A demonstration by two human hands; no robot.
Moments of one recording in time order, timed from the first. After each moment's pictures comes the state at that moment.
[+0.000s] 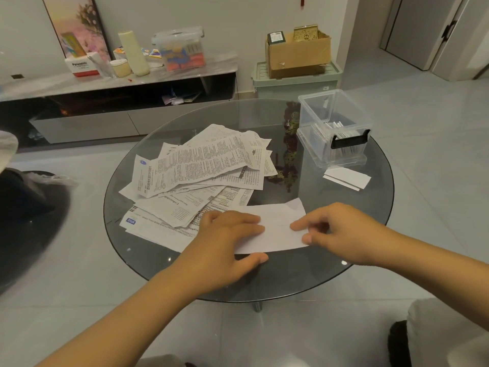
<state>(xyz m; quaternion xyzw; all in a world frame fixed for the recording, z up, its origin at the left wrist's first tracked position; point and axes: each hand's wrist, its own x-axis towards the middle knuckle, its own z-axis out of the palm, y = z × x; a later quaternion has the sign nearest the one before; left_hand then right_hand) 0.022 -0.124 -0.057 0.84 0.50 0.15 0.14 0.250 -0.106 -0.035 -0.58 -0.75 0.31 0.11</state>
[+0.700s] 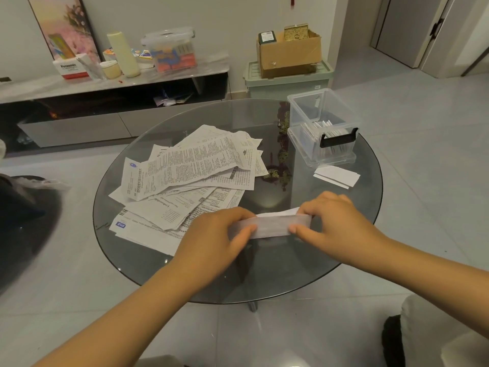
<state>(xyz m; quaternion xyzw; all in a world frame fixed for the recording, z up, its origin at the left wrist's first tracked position) 0.038 -0.119 -0.046 0.78 0.55 0.24 0.16 0.254 -0.108 -0.045 -0.56 -0.79 0.17 0.17</state>
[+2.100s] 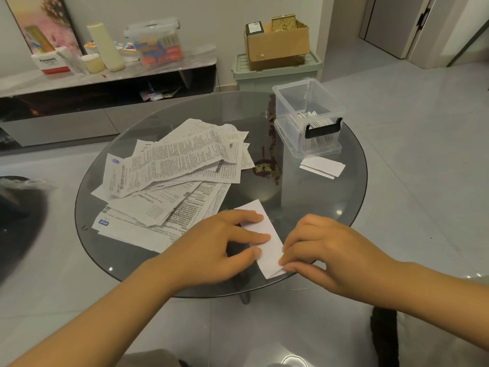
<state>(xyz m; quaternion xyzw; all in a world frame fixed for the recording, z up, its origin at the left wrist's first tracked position) 0.040 -0.117 -0.054 0.86 0.44 0.10 0.23 0.275 -0.147 -0.060 -0.37 -0.91 0.12 0.16</state>
